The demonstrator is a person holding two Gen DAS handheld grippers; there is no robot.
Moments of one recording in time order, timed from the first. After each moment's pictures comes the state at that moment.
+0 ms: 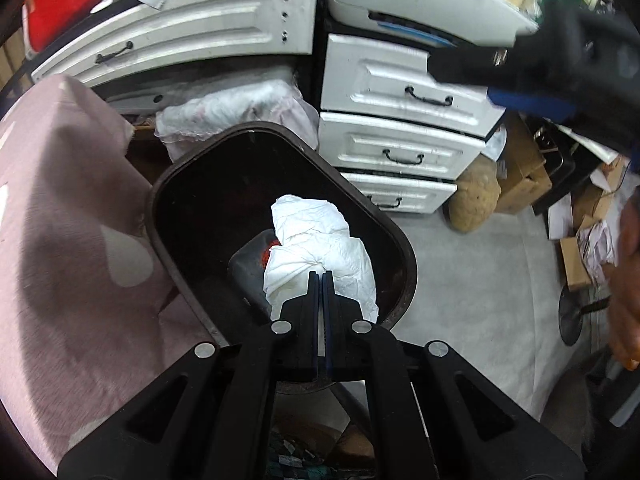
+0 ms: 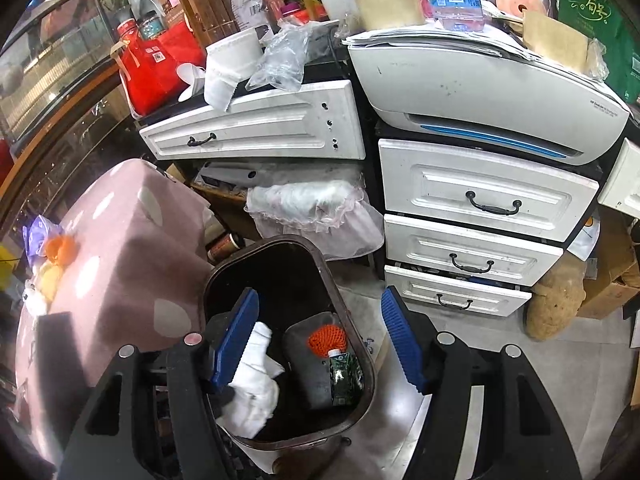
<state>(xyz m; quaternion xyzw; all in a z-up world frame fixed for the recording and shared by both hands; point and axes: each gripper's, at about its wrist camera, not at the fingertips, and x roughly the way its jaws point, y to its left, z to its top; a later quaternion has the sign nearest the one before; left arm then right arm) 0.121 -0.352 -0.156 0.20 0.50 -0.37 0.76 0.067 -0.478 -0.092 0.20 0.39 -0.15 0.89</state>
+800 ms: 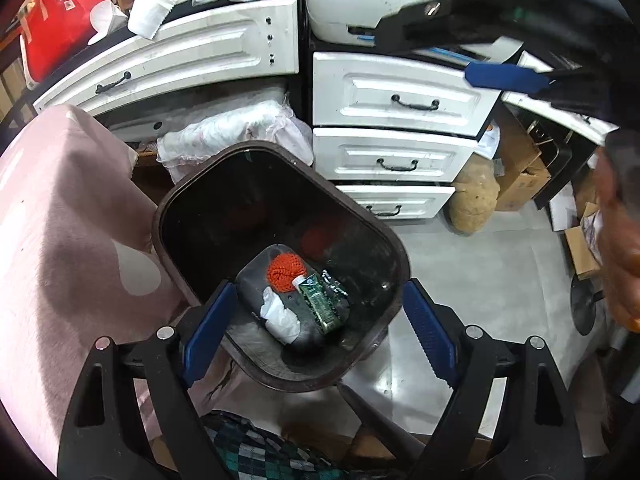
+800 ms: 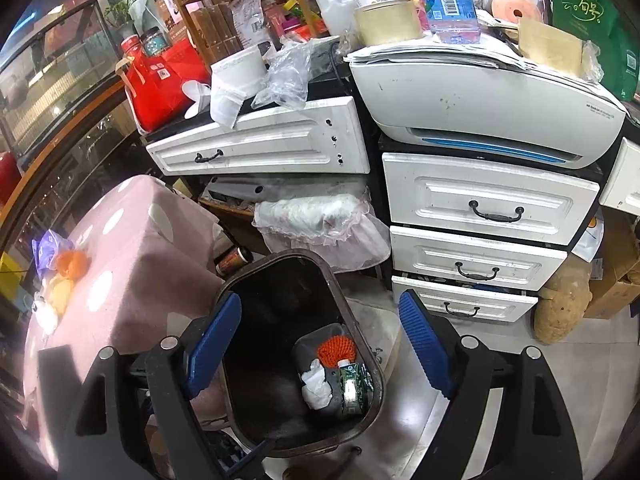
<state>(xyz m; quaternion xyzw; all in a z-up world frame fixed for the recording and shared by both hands) 0.101 -0.342 -0.138 0.21 0.45 -0.39 0.78 0.063 -0.476 -0.083 0.21 0.36 -0.15 0.90</state>
